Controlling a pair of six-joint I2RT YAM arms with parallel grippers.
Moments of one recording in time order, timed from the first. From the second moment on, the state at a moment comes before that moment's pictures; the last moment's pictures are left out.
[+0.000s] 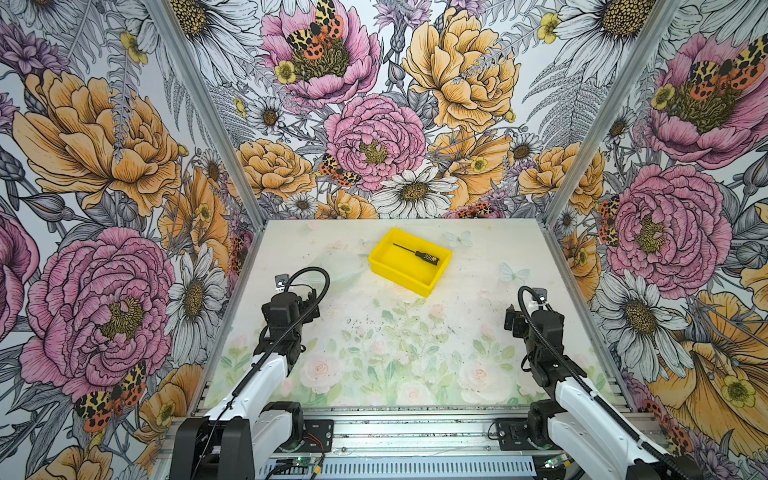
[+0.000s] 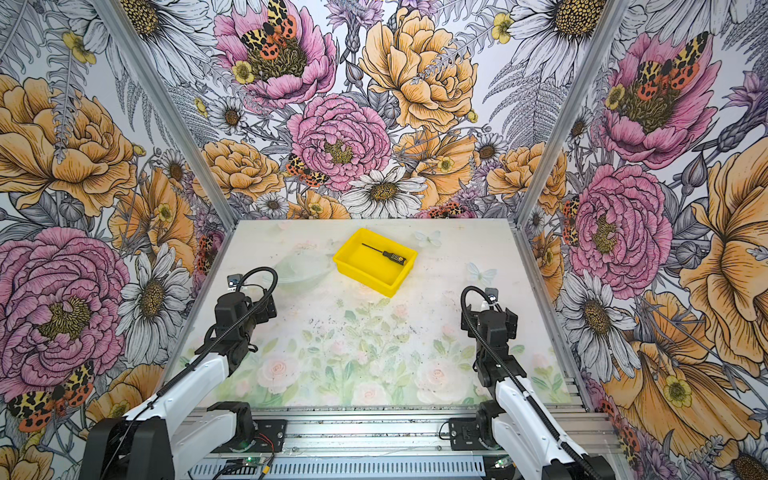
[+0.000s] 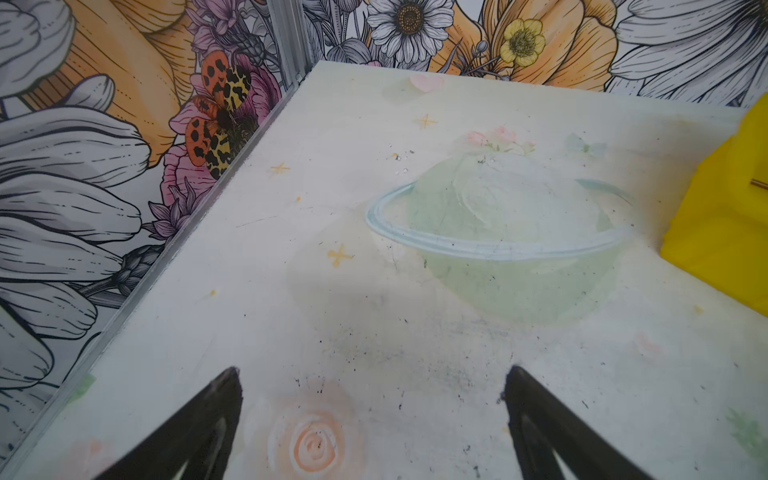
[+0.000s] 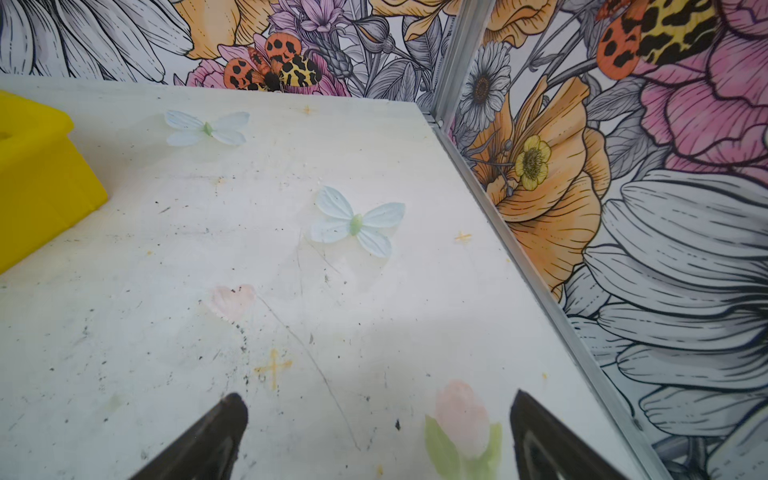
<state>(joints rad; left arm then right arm) -0.02 1.03 0.35 0.20 -0.27 -0.12 0.11 0.81 0.22 0.13 0.34 -0.01</state>
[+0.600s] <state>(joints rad) 0.03 1.31 0.32 0.68 -0.17 -0.11 0.10 1.21 0.38 0.31 0.24 -0.04</state>
